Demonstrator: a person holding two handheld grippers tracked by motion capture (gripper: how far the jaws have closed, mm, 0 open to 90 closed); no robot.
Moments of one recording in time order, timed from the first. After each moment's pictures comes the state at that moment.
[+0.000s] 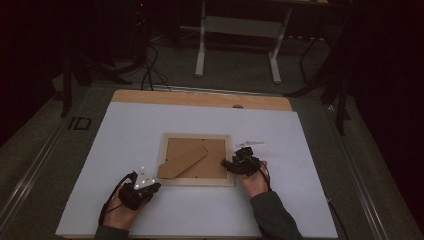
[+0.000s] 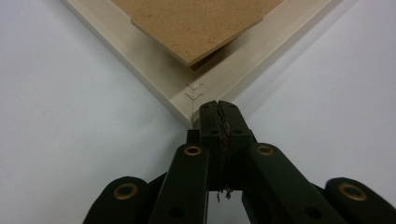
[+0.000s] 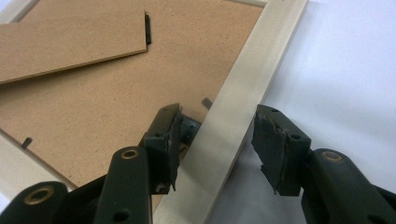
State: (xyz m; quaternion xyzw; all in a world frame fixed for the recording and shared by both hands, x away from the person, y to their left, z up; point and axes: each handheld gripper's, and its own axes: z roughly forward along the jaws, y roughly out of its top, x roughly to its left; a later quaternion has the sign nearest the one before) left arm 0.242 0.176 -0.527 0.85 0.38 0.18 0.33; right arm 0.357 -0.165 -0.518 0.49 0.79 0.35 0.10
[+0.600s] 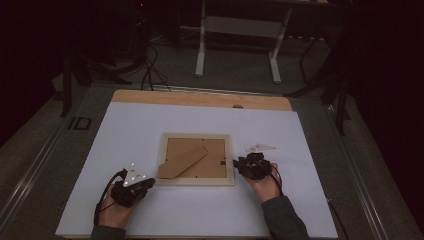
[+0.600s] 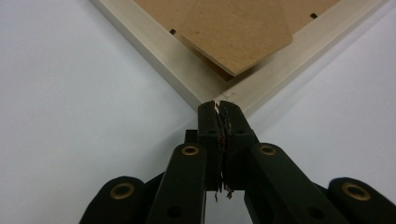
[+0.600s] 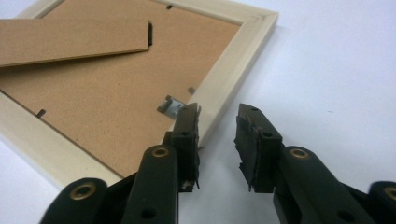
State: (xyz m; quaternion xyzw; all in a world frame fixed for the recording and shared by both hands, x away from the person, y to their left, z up) left arm 0.243 0.194 -0.521 0.82 0.41 0.19 0.36; right arm 0.336 -0.193 -0.502 0.45 0.80 0.37 0.15
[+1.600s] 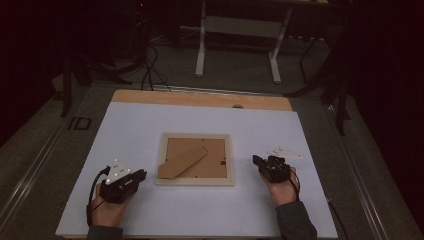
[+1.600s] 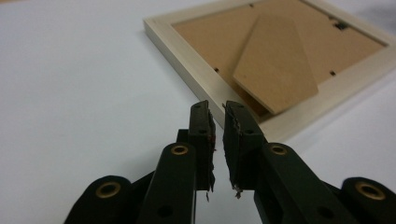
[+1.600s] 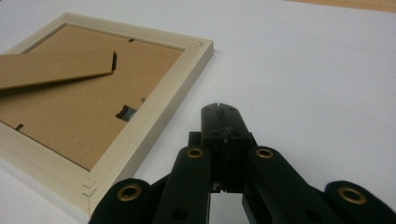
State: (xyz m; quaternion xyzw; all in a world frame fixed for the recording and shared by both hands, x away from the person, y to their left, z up) left arm 0.238 0.217 -0.506 0.75 0.46 0.22 0.42; right arm 0.320 -0.241 -0.492 0.47 0.75 0.42 0.20
